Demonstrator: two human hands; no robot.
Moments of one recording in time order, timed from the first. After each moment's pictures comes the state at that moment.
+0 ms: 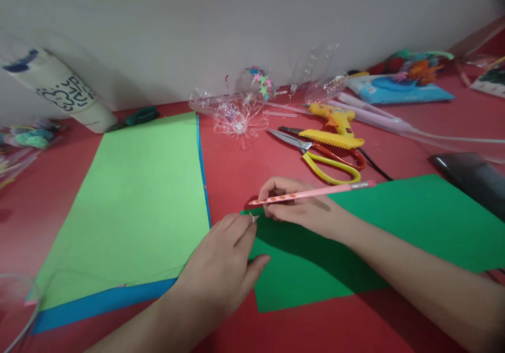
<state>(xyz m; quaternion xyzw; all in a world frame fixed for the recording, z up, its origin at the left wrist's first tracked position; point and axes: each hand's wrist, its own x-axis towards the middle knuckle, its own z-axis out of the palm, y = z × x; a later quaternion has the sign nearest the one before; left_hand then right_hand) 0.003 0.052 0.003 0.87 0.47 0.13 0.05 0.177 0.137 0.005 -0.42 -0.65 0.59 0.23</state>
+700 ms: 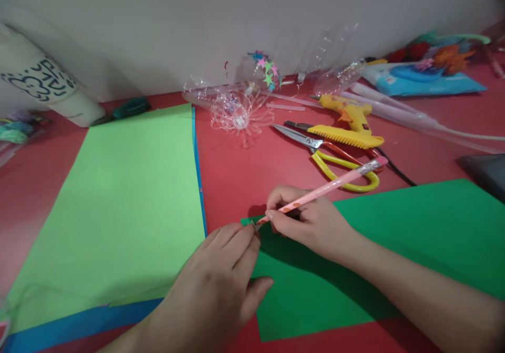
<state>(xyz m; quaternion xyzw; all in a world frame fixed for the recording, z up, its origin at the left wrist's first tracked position) 0.000 0.051 -0.001 0.87 0.47 0.13 0.10 0.173 0.134 -0.010 -0.40 -0.70 0.53 0.27</state>
